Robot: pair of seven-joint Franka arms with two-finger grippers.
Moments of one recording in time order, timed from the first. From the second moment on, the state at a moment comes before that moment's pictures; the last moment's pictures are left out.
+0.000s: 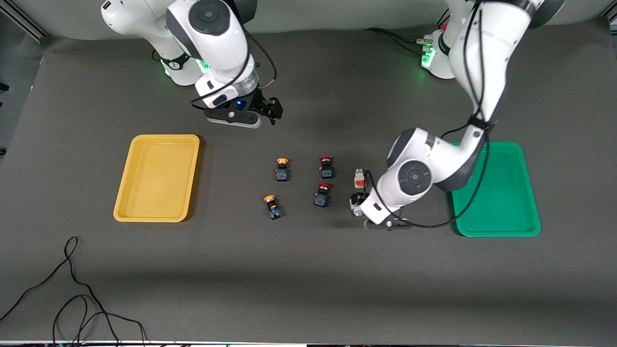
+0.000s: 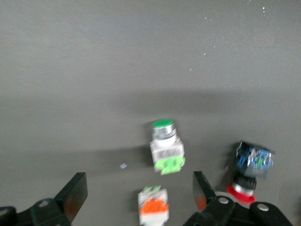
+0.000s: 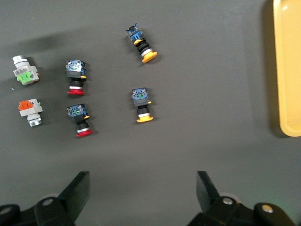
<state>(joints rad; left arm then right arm) -0.29 0.68 -0.25 -1.57 0.01 2.21 -0.53 0.74 0.06 -0.02 -1.92 0.02 1.97 0.94</state>
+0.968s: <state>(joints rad) -0.34 0.81 -0.24 -1.56 0.04 2.37 -0.58 0.74 0.53 -0.03 -1.99 -0.05 2.54 0.92</state>
